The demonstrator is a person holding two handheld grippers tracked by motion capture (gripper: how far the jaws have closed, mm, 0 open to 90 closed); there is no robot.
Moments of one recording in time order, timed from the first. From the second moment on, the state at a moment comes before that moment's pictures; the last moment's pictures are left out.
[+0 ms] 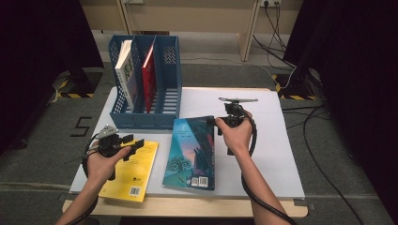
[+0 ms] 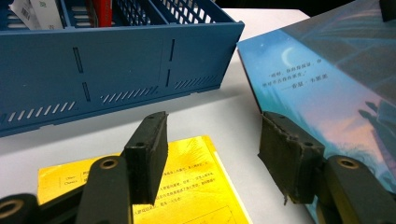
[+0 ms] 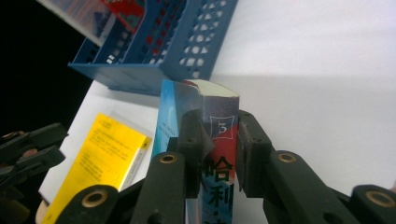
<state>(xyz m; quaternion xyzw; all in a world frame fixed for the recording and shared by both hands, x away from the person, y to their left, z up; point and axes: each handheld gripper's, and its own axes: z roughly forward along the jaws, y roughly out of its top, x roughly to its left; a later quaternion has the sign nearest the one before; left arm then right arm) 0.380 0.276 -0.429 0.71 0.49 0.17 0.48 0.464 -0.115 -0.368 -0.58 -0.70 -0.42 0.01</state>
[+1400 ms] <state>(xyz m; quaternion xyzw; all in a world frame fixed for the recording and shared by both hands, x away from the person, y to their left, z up) 0.420 0.174 -0.389 0.75 0.39 0.13 0.51 0.492 -0.096 -0.332 -0.61 -0.66 -0.43 -0.11</state>
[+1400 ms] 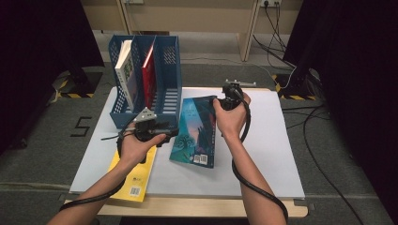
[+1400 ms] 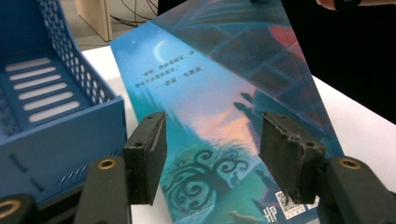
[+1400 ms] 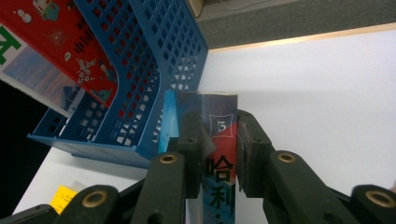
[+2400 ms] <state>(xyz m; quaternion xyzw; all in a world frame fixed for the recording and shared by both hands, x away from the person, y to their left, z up) 0.433 0.092 -0.381 0.76 0.35 0.11 0.53 0.490 -0.085 -0.325 -0.61 -0.65 -0.43 -0.13</state>
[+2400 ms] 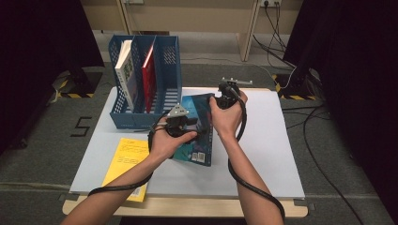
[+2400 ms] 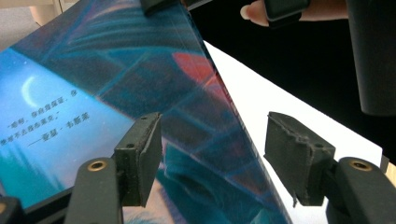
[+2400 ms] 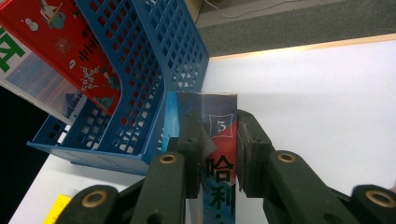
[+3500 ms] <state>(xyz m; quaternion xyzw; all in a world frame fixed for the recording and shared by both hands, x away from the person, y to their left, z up) 0.439 0.070 -0.391 0.77 0.35 0.14 0.51 0.482 -0.089 -0.318 -0.61 -0.64 -0.45 -0.13</state>
